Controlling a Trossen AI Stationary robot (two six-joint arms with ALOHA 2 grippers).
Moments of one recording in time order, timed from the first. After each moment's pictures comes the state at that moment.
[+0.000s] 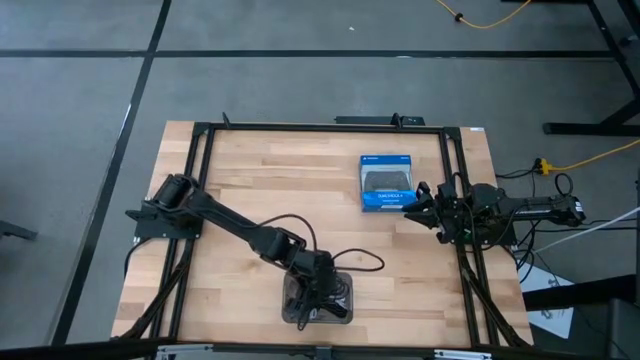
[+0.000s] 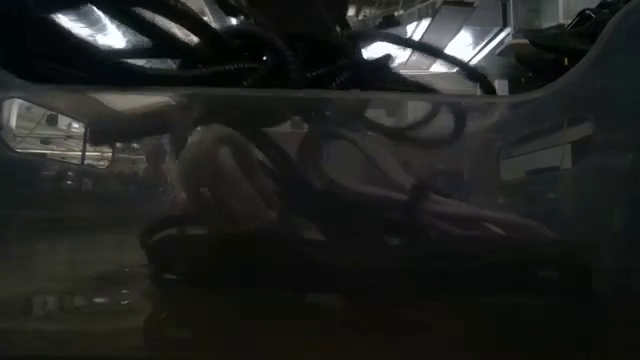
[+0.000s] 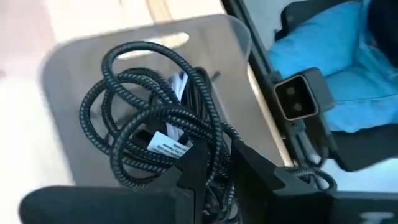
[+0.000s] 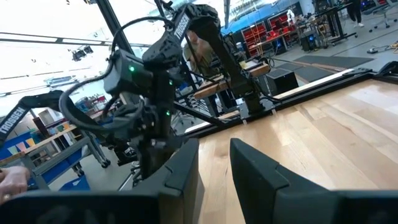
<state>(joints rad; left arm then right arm) -0.38 1.93 1.46 -0.41 0.24 -0.16 0.04 0.11 0.01 0.24 -0.11 0.44</state>
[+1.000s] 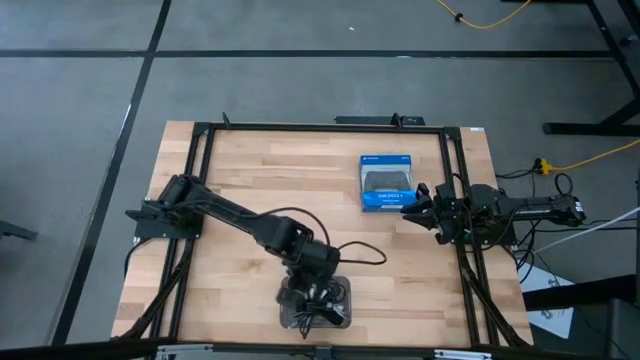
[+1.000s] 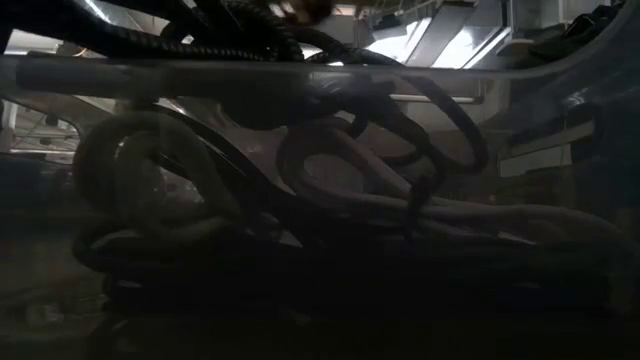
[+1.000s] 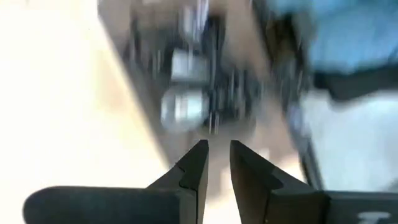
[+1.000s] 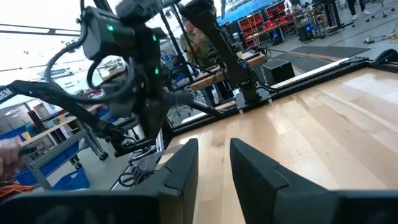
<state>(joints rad) -0.35 1.96 1.80 -1.01 0.27 -0.07 0.04 0.11 0.01 0.20 -0.11 0.44</state>
